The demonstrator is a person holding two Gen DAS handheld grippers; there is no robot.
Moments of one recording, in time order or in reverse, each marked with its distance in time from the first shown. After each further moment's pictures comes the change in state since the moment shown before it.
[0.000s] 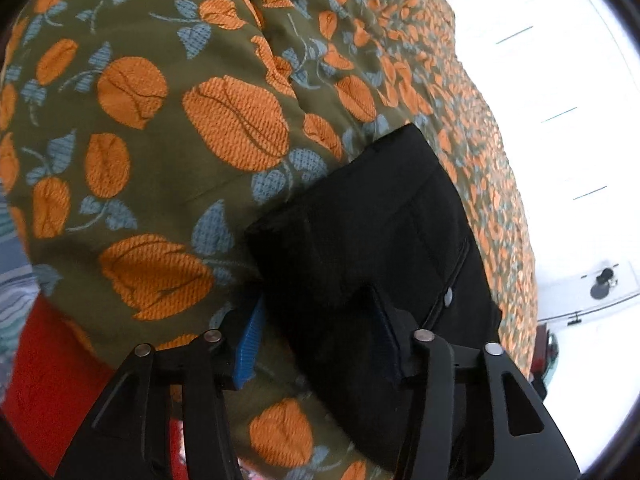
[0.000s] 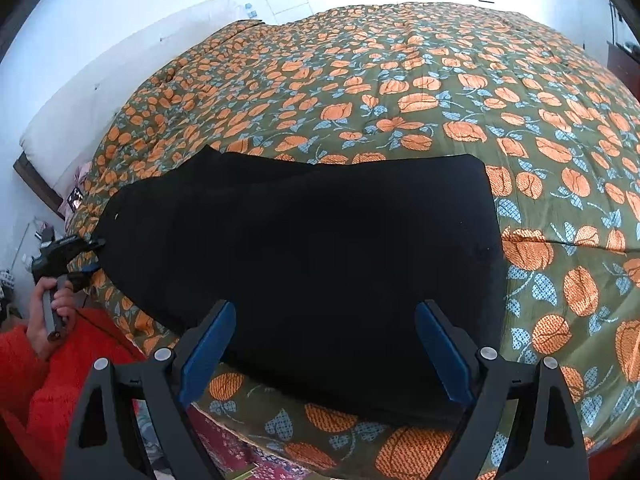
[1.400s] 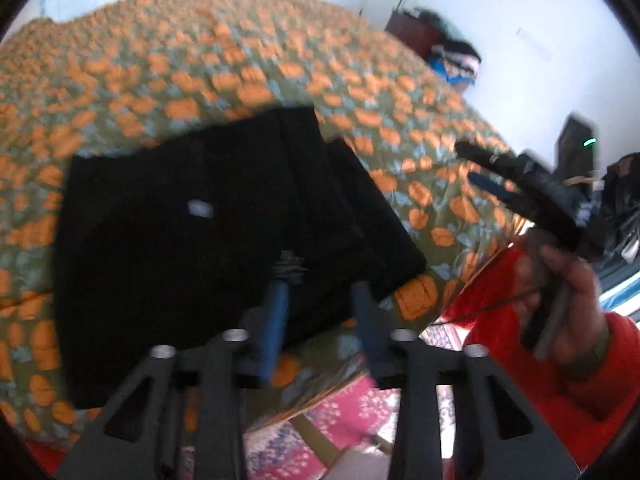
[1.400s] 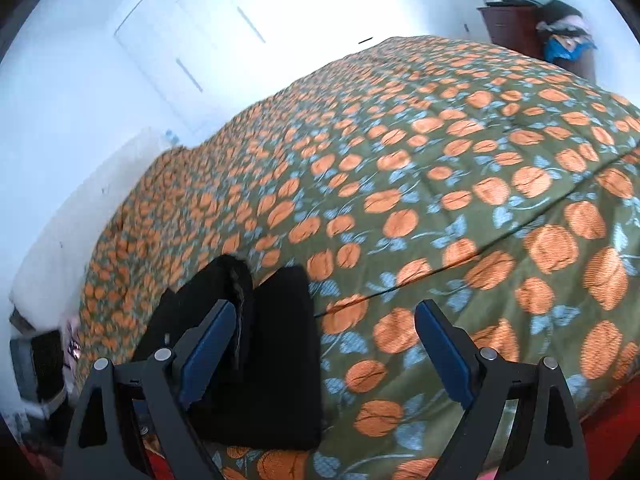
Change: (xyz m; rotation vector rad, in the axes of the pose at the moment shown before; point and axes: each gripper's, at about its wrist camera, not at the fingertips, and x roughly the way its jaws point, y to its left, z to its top) left arm -0.028 -0.313 -0.335 1.198 0.381 -0.202; right arm -0.097 -0.136 -0.008 0.423 -0.340 -0.064
